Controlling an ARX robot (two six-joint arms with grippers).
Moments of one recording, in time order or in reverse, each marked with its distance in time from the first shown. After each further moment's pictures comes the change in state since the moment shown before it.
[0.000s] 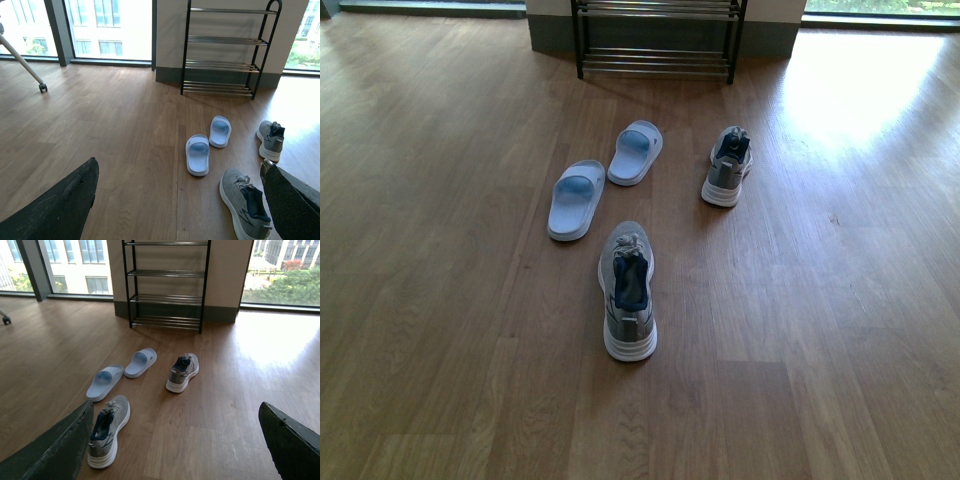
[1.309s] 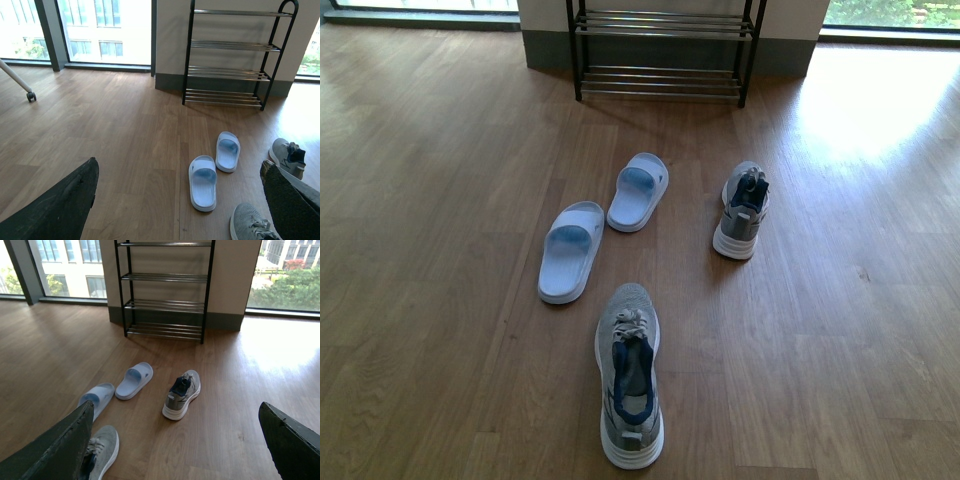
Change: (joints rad) left arm 0.000 0.000 0.000 0.000 0.000 0.000; right arm 0.000 0.000 0.000 0.000 0.000 0.000
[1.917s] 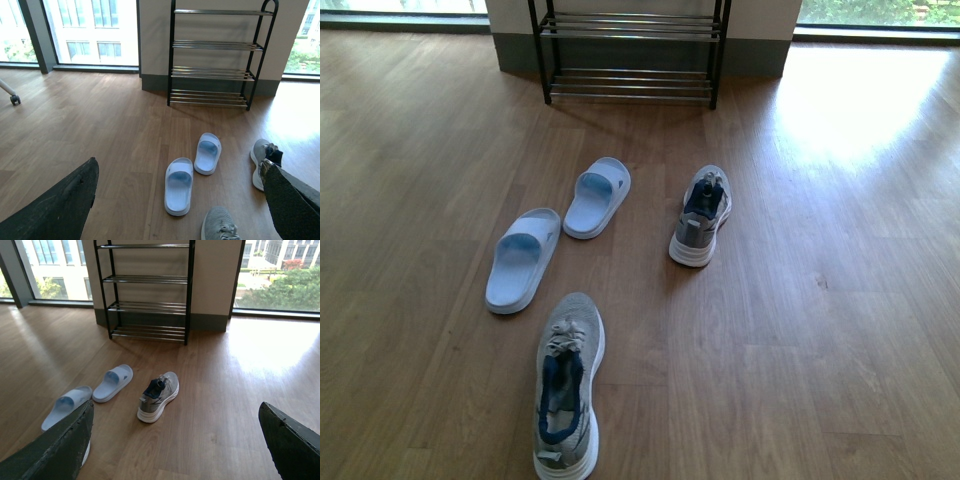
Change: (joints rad) left arm 0.000 0.000 0.000 0.000 0.004 0.000; right arm 0.000 0.000 0.000 0.000 0.005 0.000
